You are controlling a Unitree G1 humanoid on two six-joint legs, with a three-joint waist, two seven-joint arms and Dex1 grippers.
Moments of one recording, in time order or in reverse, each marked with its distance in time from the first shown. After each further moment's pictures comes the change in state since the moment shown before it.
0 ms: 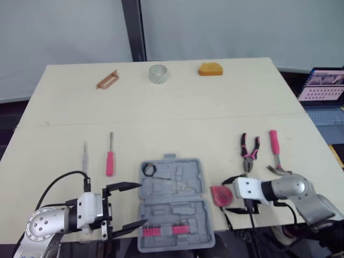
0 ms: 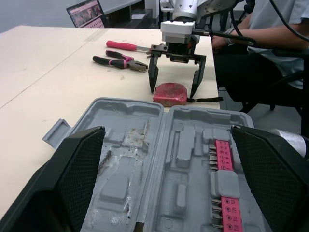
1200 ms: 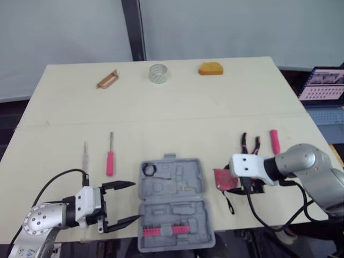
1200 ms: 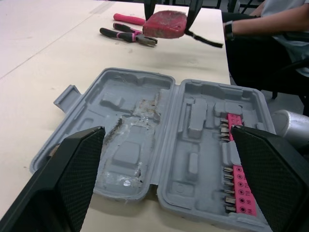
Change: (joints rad) left arm -0.066 0.049 0.011 0.130 0.007 0.020 -0.030; right arm -0.265 -0.197 0.026 -0.574 0.075 0.779 0.126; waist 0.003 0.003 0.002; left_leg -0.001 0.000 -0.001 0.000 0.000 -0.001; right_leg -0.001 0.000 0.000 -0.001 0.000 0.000
